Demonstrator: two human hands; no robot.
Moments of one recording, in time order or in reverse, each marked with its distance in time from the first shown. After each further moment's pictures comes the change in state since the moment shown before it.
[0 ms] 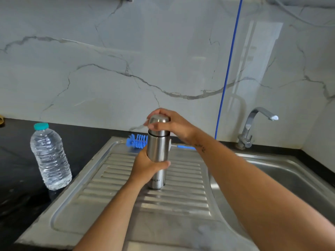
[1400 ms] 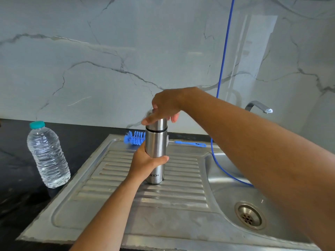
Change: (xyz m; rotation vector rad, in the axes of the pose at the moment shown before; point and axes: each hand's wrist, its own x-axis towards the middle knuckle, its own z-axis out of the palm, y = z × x) left_hand -0.001 -0.001 0.001 -0.011 -0.022 0.035; right_hand 0.018 -0.102 -0.010 -1.209 -0.332 0.314
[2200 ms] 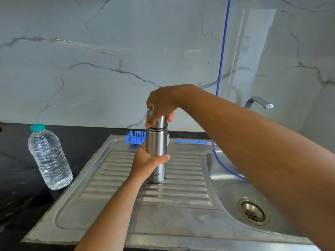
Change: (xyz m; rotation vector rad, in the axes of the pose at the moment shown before) left_hand 0.001 -0.003 0.000 0.003 -0.001 -0.002; right_hand 0.003 -0.007 -0.001 -0.047 0.027 -0.003
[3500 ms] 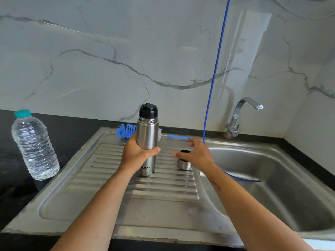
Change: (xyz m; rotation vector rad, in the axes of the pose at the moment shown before) left_hand 0.003 -0.001 -0.001 0.021 0.075 0.033; right_hand -0.054 0.066 0.221 0.969 0.395 0.547
